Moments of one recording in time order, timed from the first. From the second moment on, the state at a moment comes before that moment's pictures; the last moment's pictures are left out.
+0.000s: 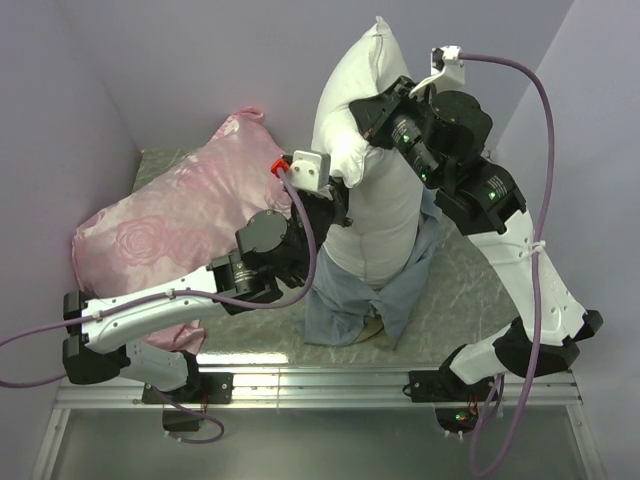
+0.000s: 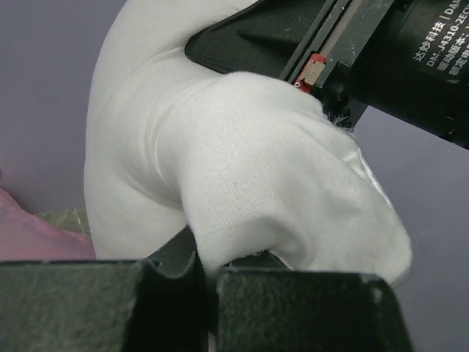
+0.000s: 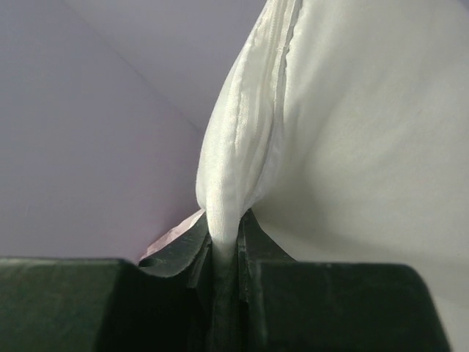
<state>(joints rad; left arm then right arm) -1.26 1.35 1.44 0.30 -0.83 0.03 0.72 1.44 2.02 -0.56 0.28 0.58</state>
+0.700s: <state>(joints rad) -1.22 1.26 1.47 -0.02 -0.75 -0.18 0.45 0.88 1.26 -0.31 0.13 0.75</state>
